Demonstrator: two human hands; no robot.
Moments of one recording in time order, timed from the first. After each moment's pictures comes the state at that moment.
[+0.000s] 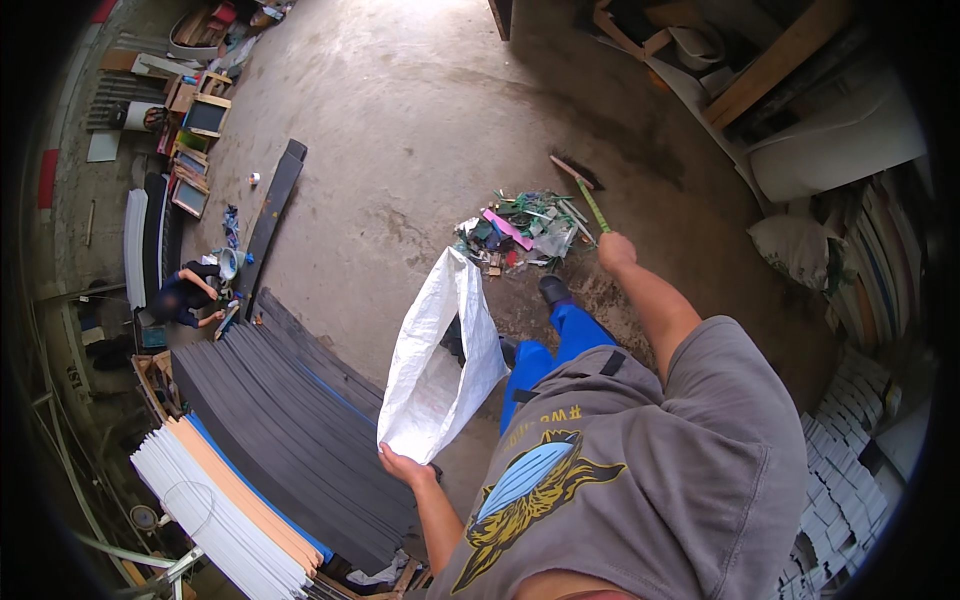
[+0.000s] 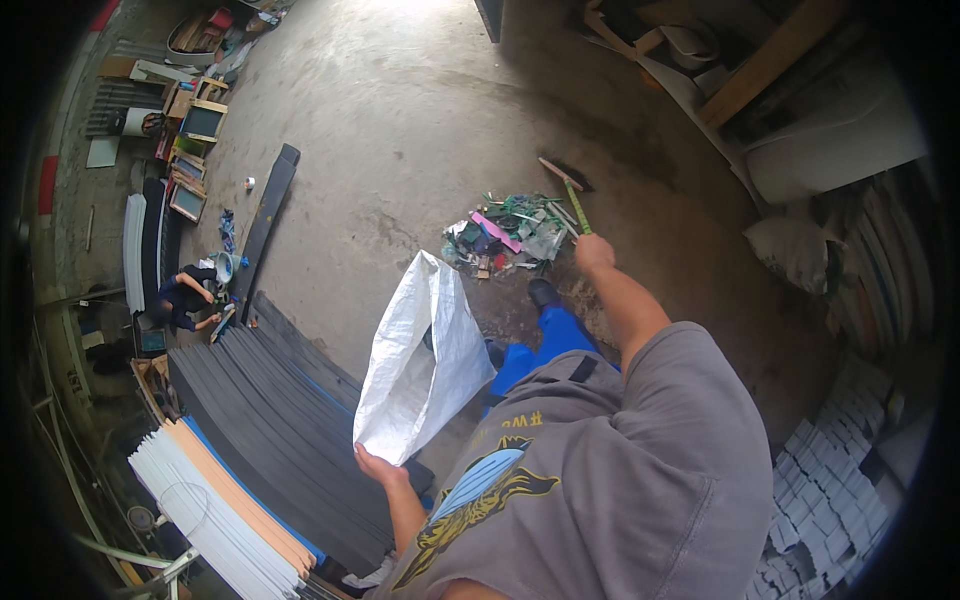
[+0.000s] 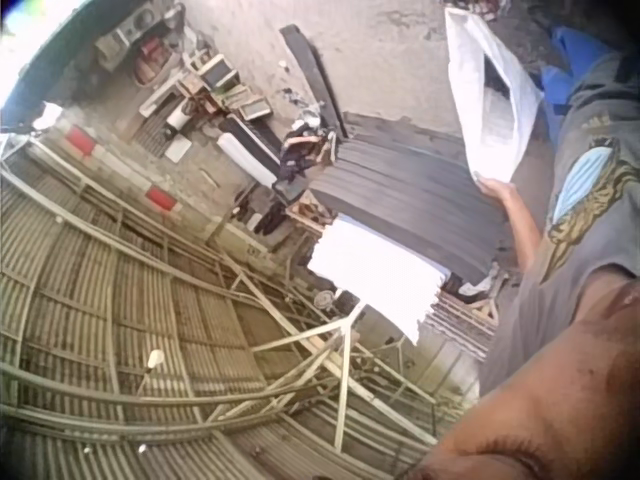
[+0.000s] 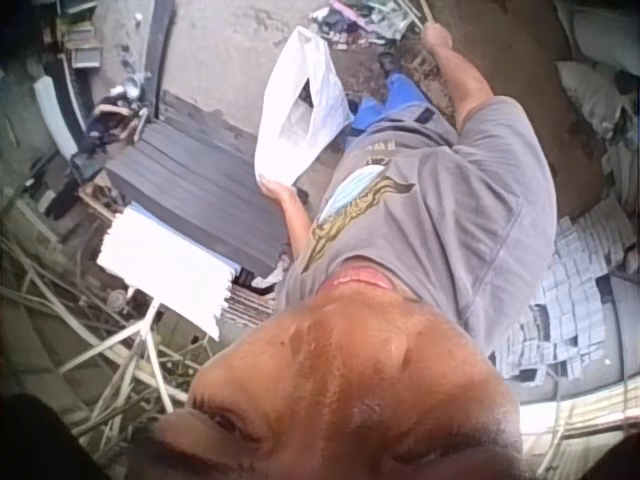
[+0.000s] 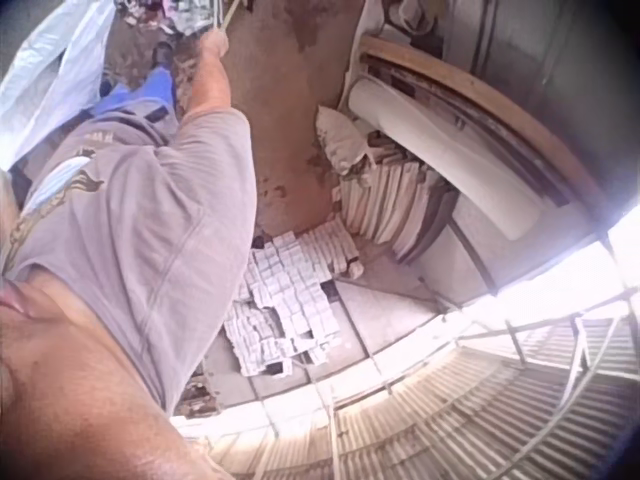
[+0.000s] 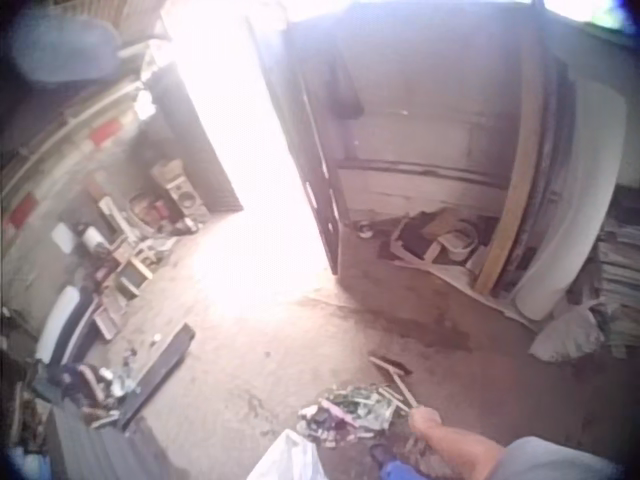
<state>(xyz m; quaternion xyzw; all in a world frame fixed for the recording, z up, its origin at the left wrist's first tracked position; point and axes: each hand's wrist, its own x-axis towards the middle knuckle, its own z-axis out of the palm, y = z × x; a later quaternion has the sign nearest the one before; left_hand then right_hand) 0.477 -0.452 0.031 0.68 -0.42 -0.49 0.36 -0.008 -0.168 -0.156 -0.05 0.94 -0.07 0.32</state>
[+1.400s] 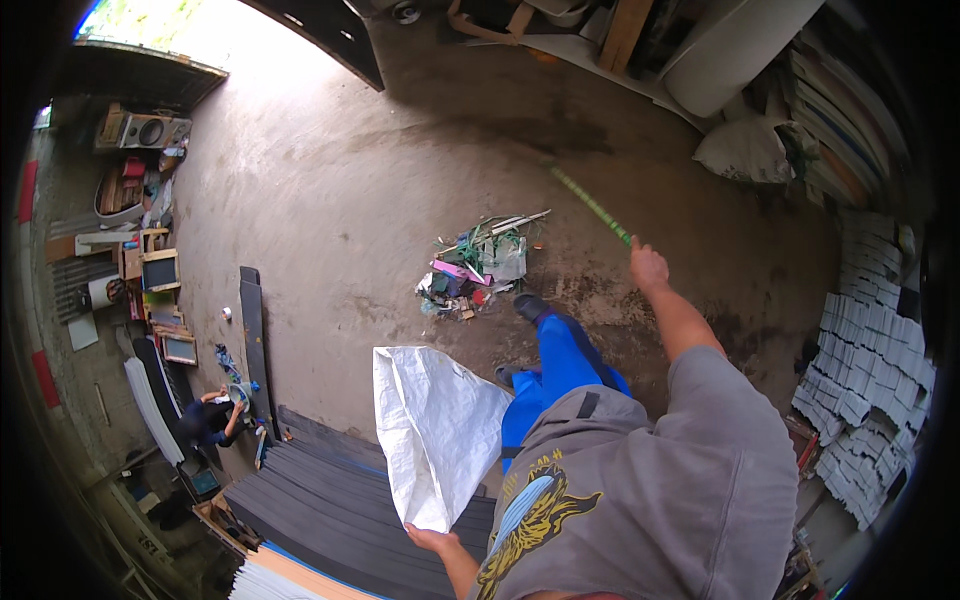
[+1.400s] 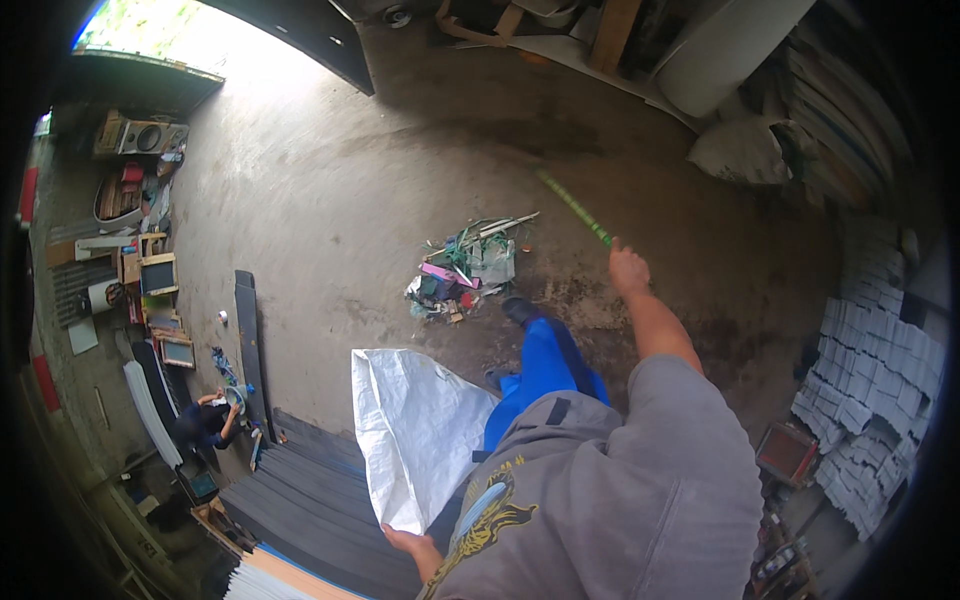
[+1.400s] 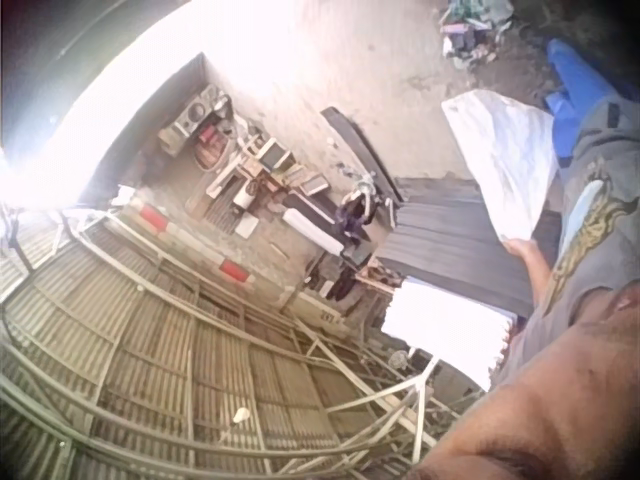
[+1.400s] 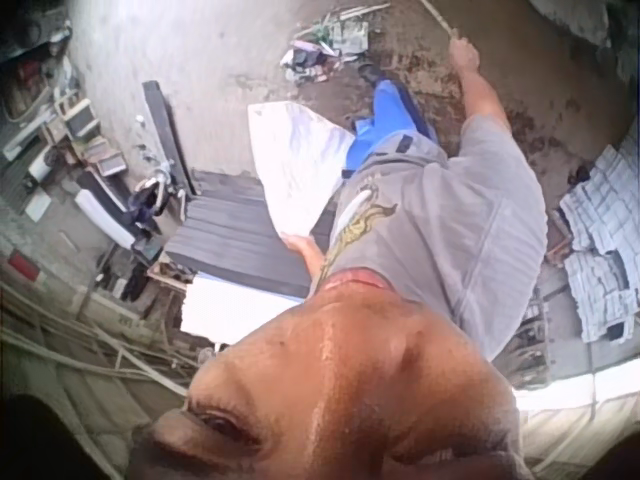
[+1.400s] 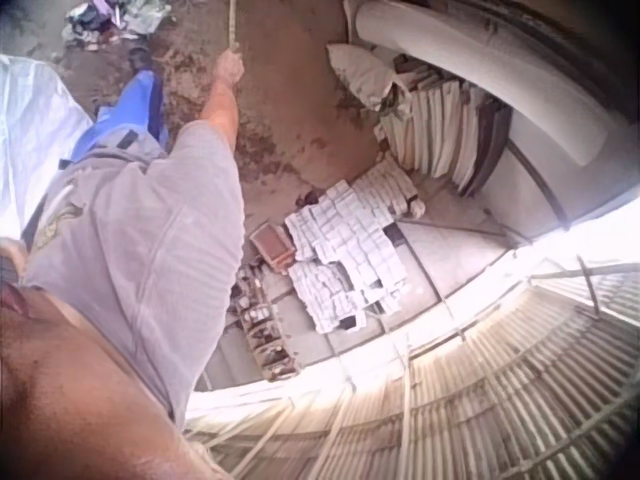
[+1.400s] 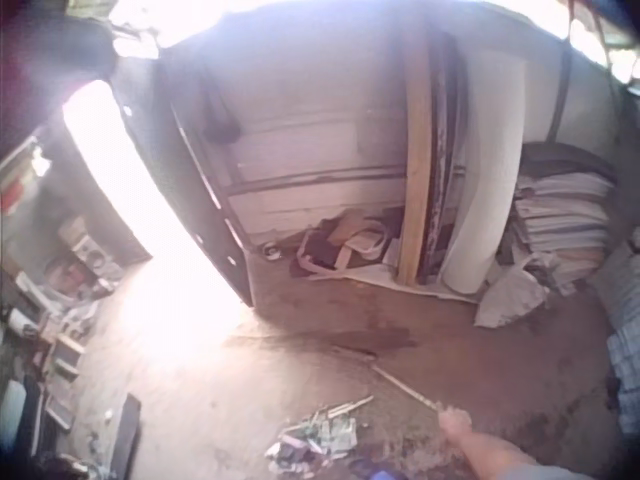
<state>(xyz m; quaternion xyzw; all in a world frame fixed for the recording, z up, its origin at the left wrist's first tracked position) 0.475 -0.477 0.048 0.72 -0.51 -0.40 0.25 0.021 0.037 -0.168 0.14 0.93 -0.02 0.33</state>
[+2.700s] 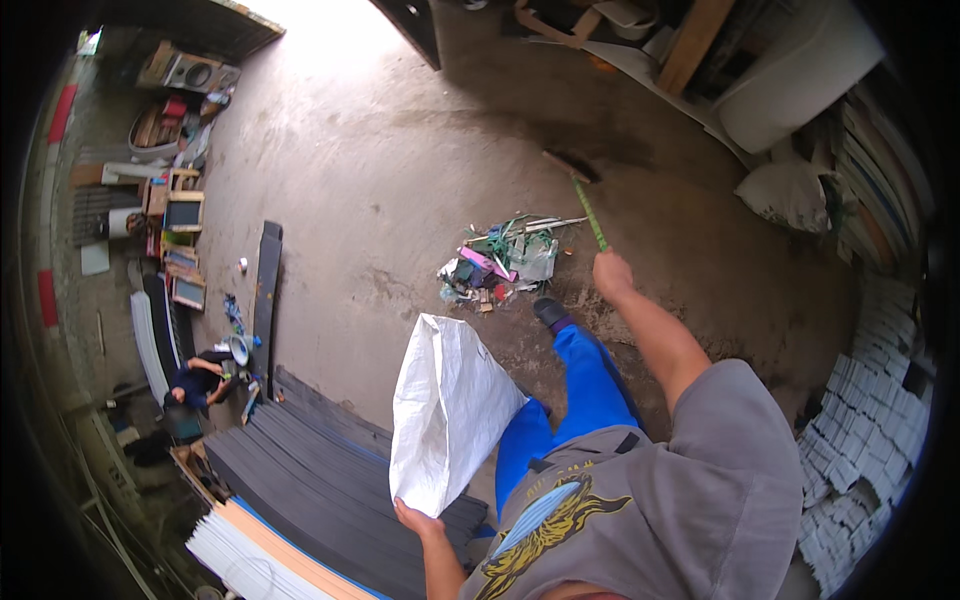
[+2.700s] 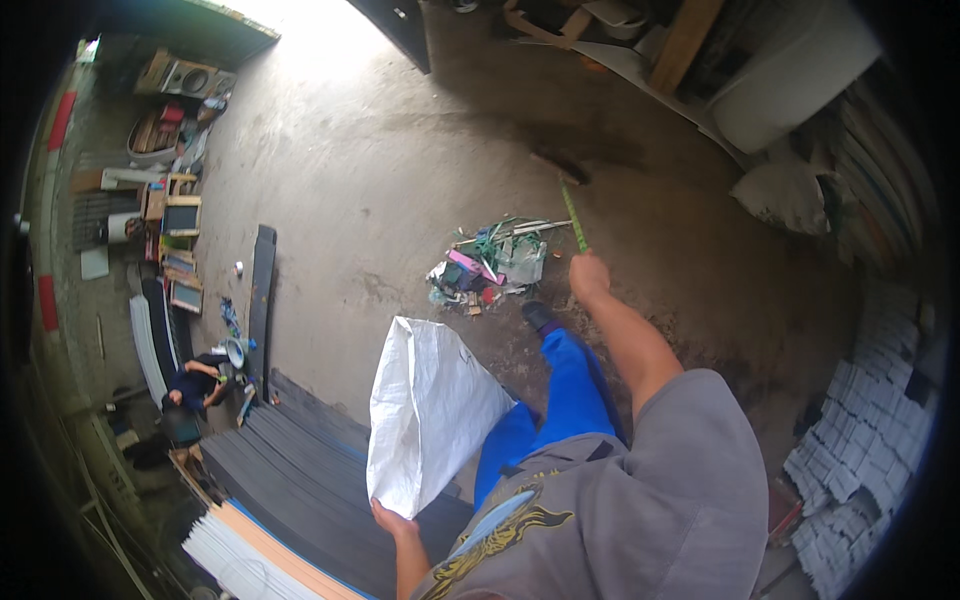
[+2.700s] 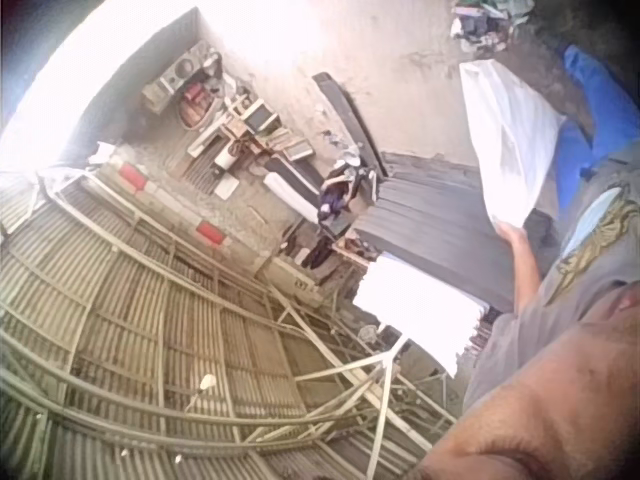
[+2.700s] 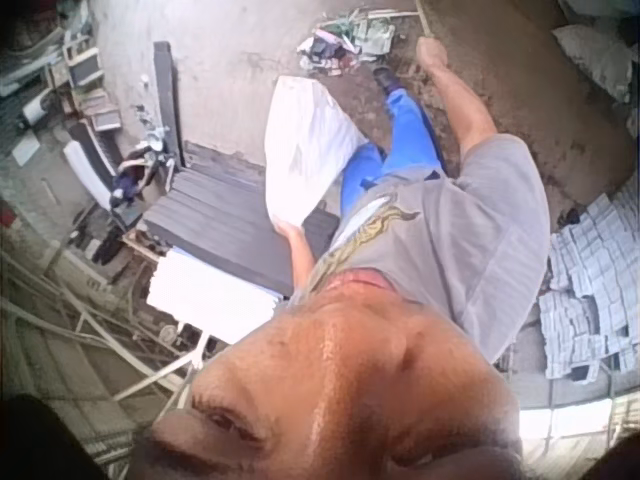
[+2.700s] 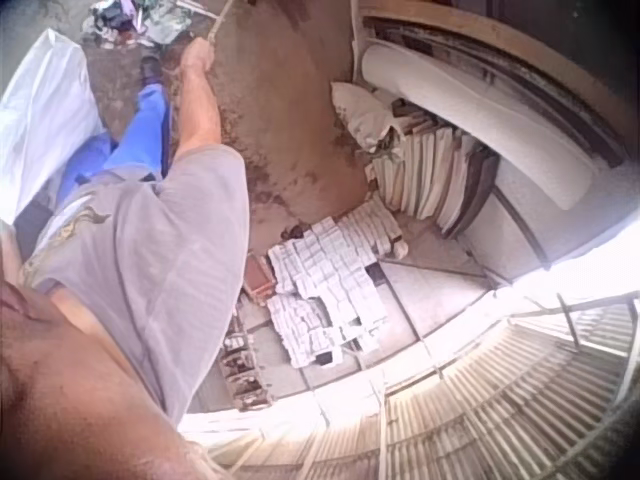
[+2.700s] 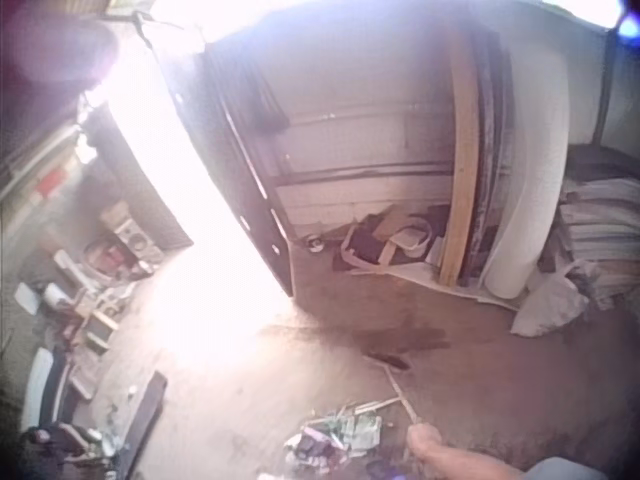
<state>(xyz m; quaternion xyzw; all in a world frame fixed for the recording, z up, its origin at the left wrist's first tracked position) 0.477 -0.469 0.018 0.69 -0.47 -0.50 0.24 -0.010 -0.099 -0.212 0.03 0.94 -0.11 0.31</state>
